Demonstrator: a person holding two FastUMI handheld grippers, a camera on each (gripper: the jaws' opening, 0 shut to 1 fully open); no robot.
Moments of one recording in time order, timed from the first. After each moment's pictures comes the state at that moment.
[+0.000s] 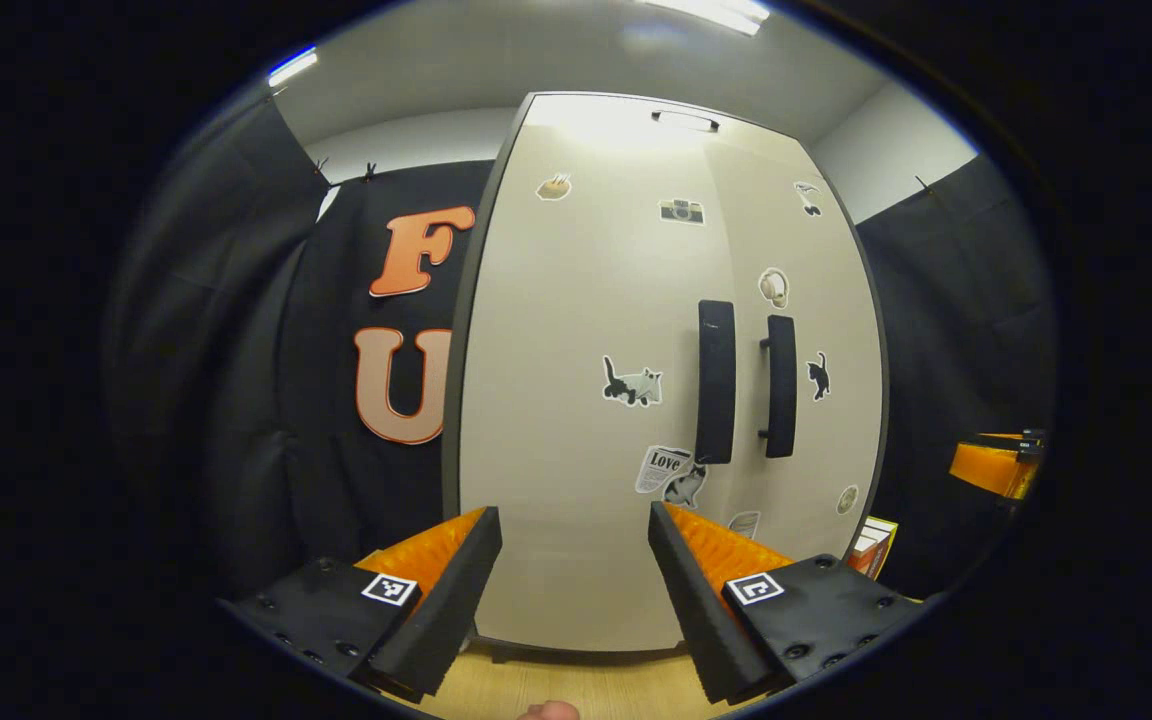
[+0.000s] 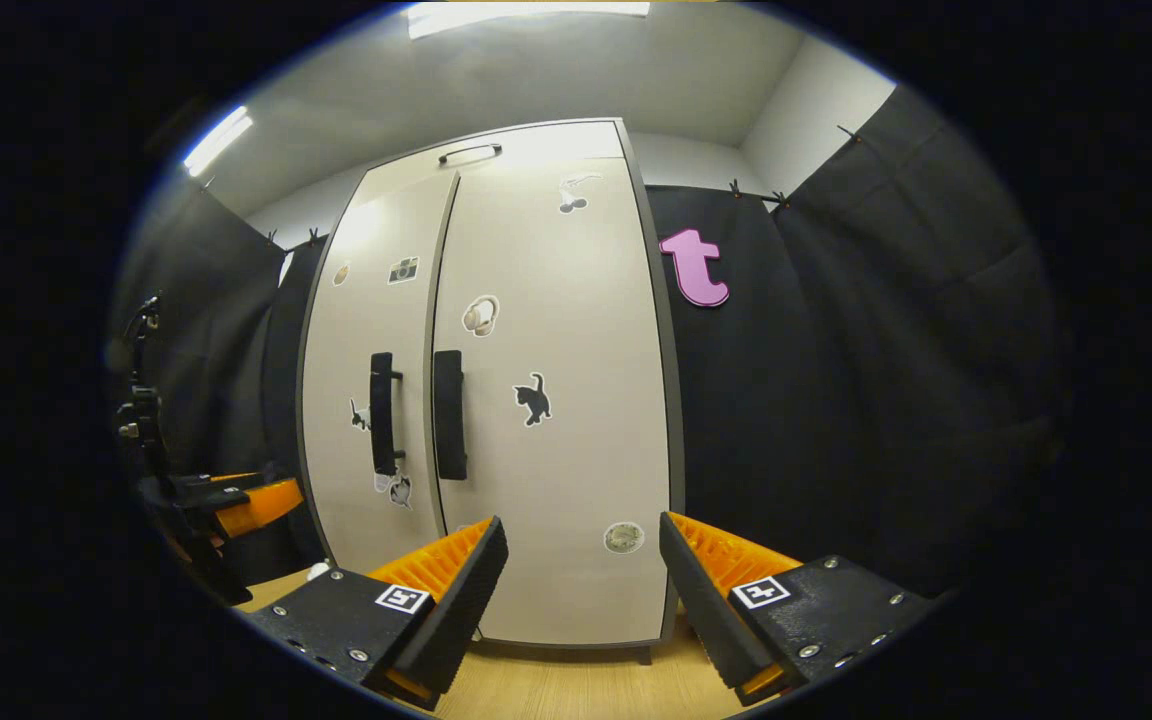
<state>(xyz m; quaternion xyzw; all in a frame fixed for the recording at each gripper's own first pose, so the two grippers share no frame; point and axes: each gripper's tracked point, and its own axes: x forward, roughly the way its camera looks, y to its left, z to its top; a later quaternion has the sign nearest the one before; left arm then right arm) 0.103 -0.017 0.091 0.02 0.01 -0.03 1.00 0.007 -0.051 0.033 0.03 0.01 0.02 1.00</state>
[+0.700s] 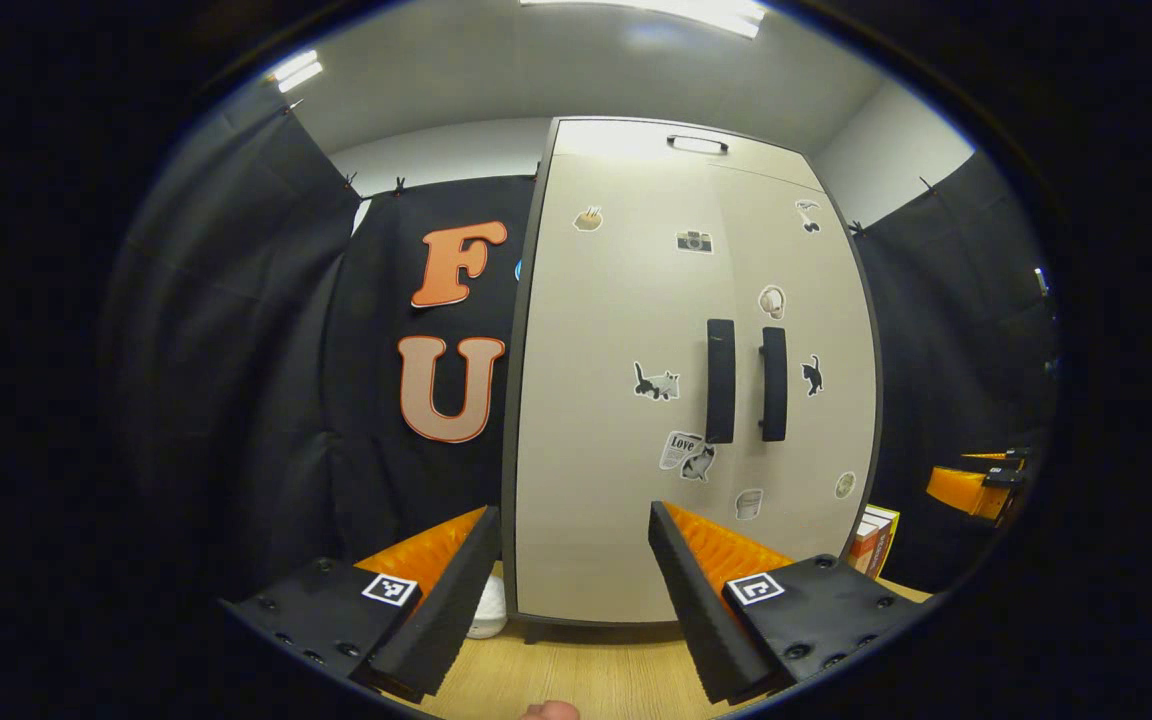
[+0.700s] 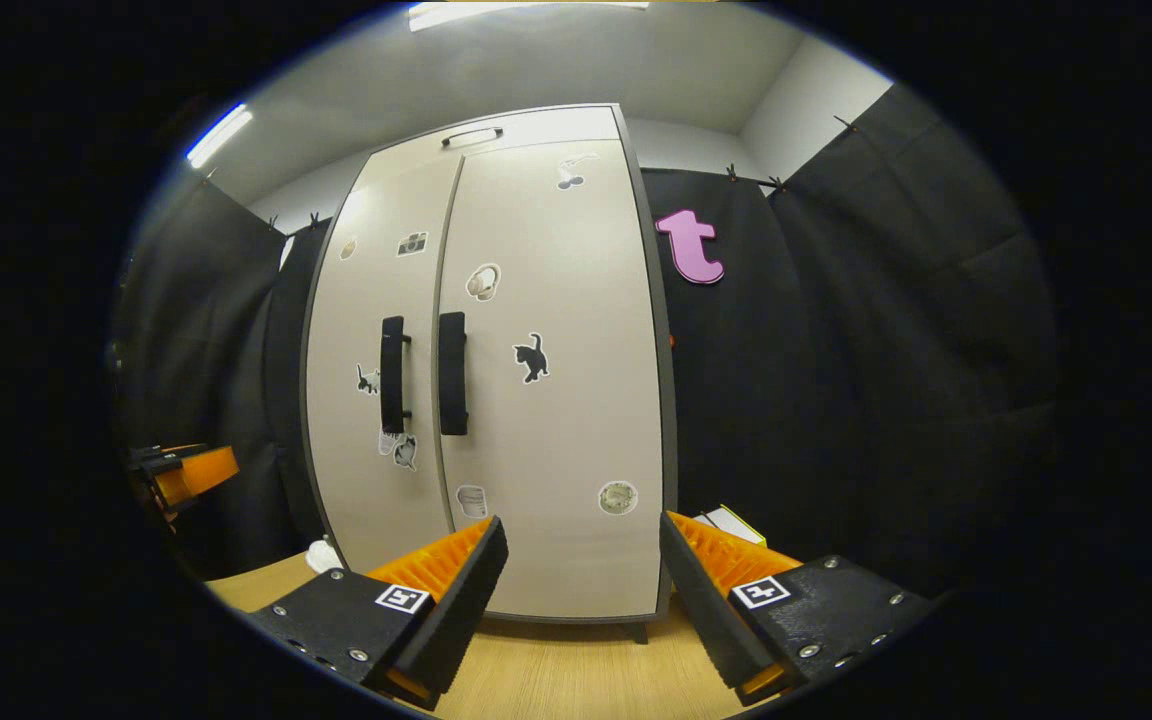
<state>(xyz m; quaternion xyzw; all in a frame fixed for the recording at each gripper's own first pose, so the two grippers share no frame) 0.035 0.005 0.093 0.02 0.02 0.00 1.00 -0.017 -0.055 0.002 0.03 0.04 0.02 1.00</state>
